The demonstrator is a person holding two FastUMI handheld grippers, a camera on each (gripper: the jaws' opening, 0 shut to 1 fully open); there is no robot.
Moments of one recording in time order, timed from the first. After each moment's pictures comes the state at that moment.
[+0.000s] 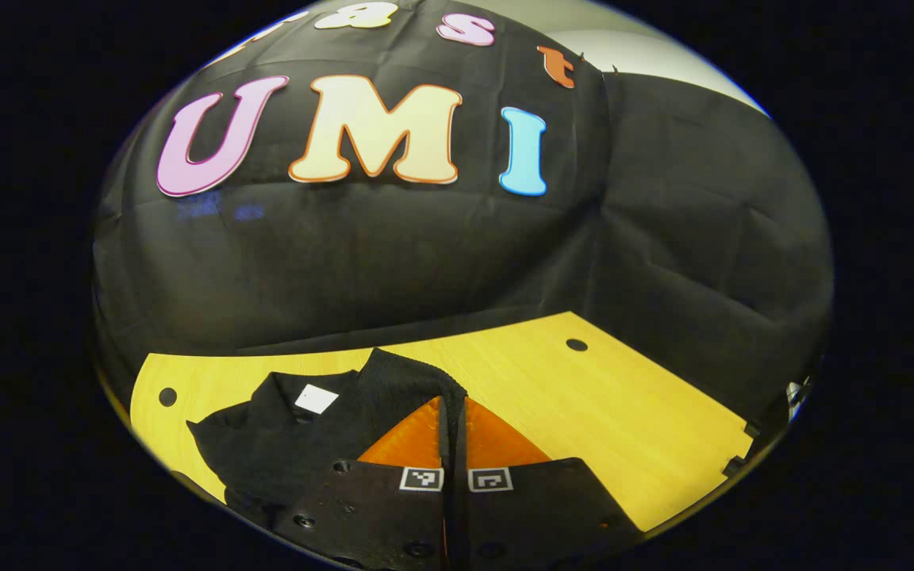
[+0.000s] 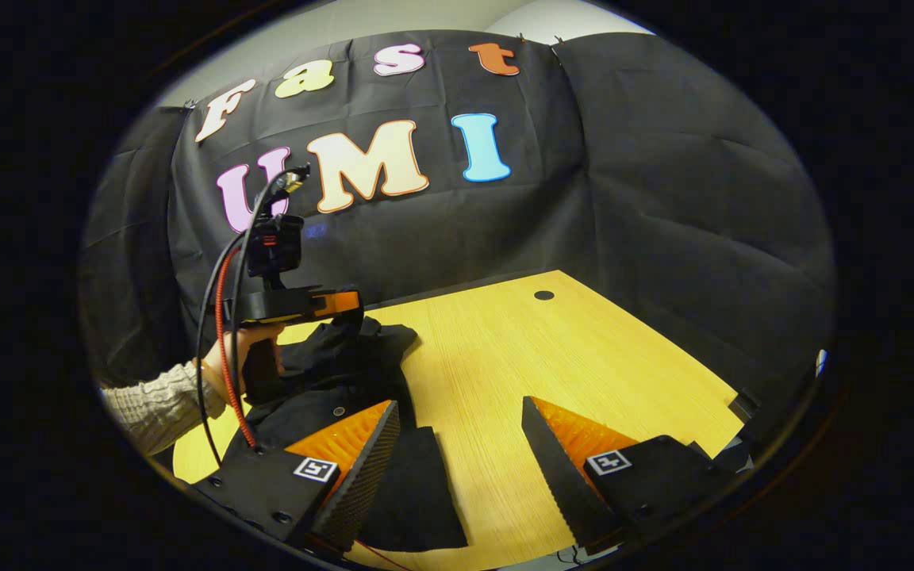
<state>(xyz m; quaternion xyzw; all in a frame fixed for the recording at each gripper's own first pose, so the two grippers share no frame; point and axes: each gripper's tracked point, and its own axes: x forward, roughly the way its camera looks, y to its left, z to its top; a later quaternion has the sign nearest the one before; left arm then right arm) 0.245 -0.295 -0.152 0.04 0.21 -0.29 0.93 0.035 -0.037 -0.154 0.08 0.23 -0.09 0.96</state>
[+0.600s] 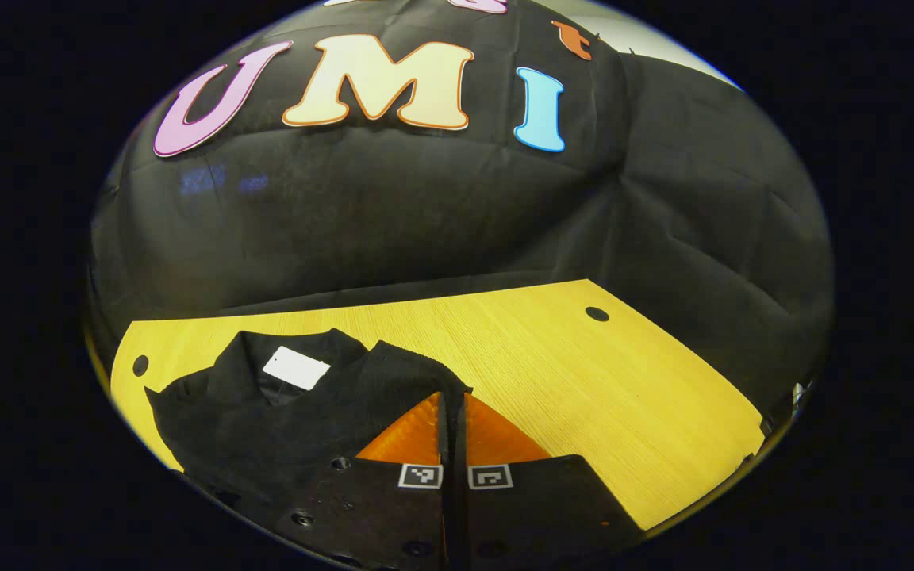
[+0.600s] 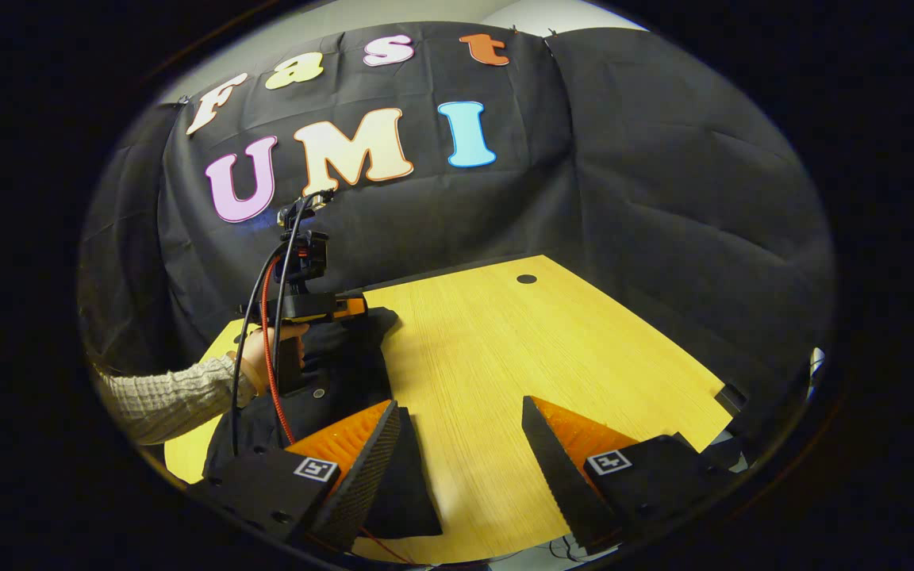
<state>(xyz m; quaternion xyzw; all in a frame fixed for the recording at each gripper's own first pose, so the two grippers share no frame) 0.265 -0.314 -0.219 0.03 0.25 -0.27 0.93 0.014 -0.064 -0.171 0.07 0.26 -0.11 0.96</state>
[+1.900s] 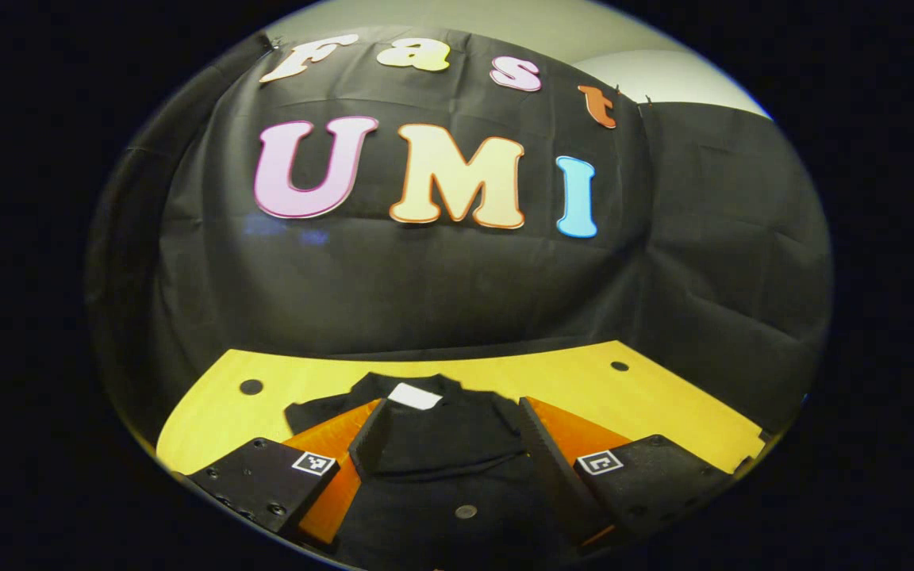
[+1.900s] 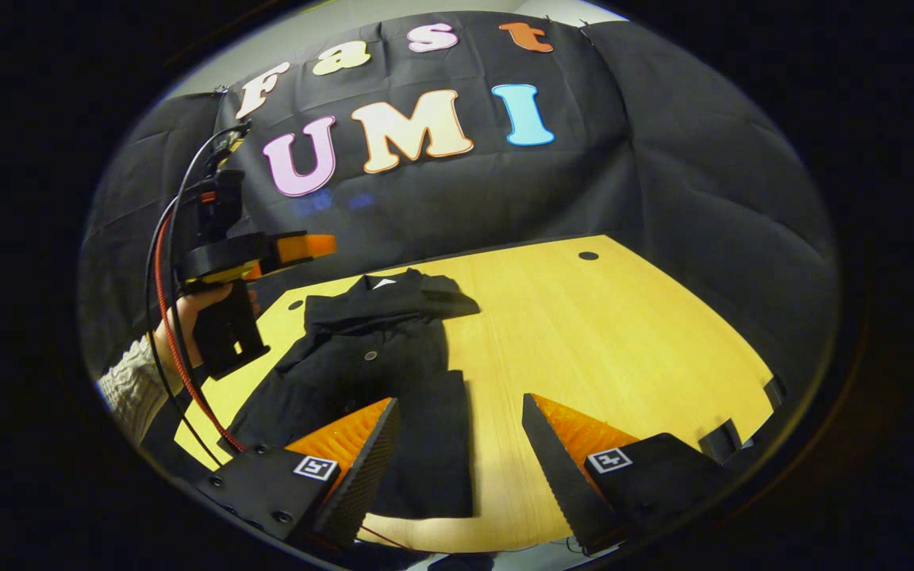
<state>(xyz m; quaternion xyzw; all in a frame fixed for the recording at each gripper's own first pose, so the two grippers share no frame) 0.174 -0.156 -0.108 0.01 0.13 -0.17 0.98 -0.003 -0.009 -0.220 0.07 0.28 0.02 0.96</state>
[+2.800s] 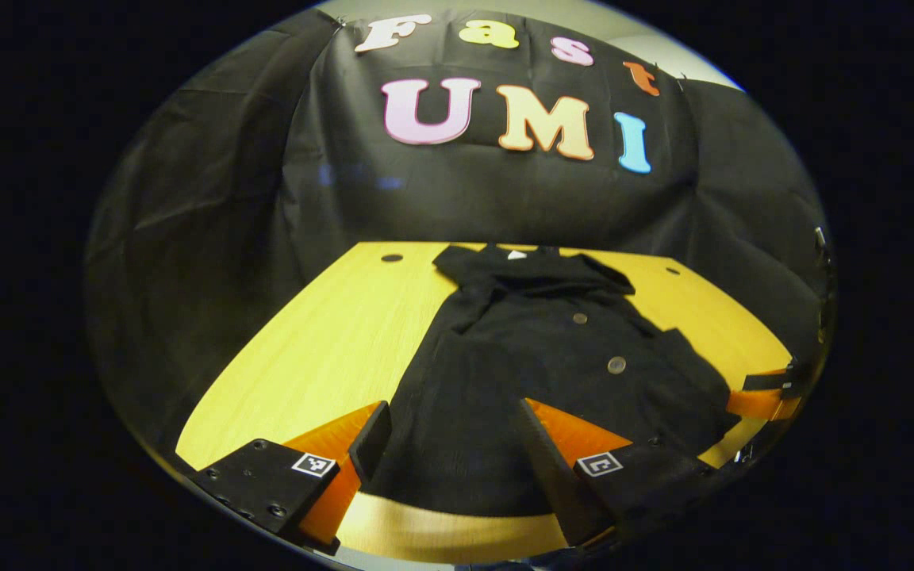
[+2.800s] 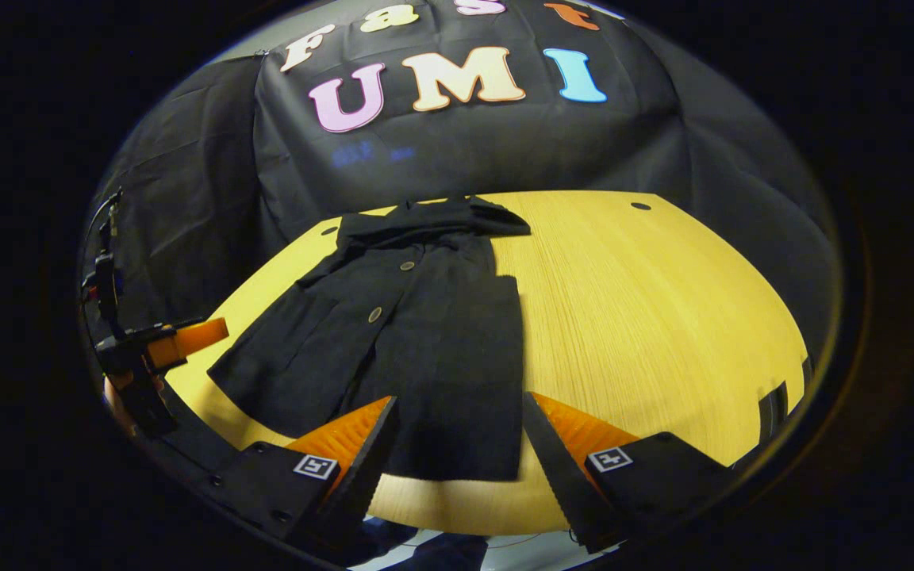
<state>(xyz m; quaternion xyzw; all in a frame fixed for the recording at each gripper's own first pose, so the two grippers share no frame) -0.034 0.019 -0.238 0.02 0.24 -0.06 0.97 -0.036 0.028 -0.322 0.02 0.36 0.08 0.93</state>
